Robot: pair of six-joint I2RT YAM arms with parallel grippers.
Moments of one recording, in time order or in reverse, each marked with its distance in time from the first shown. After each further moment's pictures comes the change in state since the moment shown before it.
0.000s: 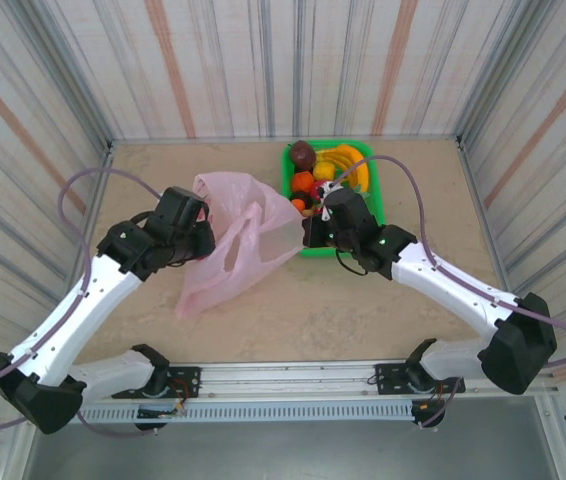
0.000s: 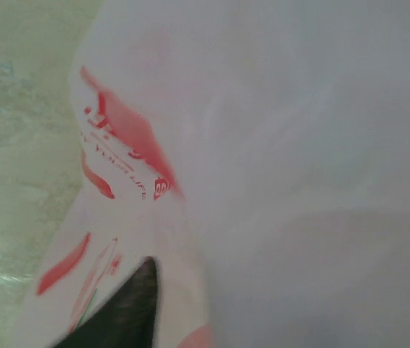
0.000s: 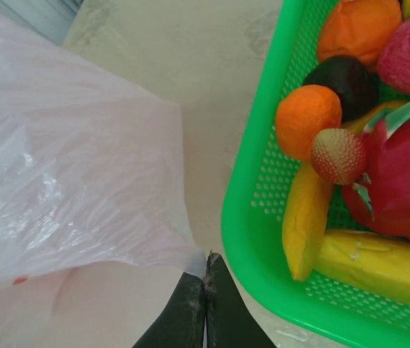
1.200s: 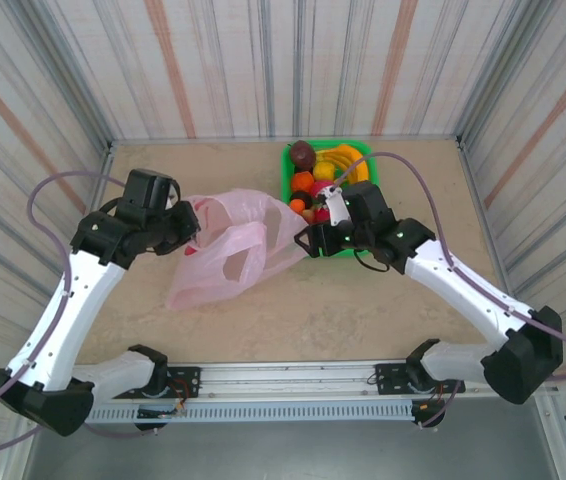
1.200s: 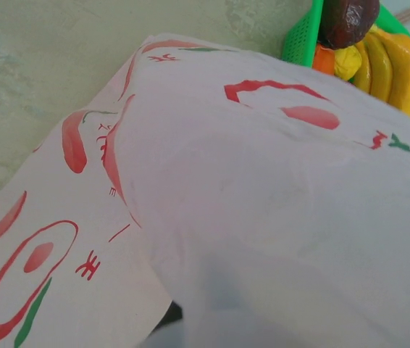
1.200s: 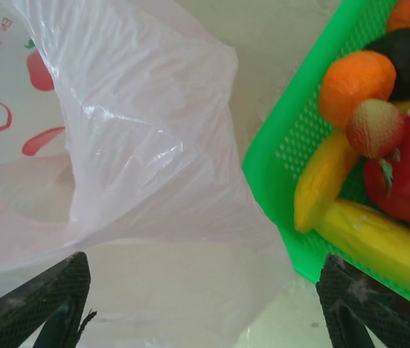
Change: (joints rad) left arm 0.172 0.009 0.121 -0.033 0.212 -0.139; right arm -0.105 -0.066 0.049 -0.225 -0.279 -0.312
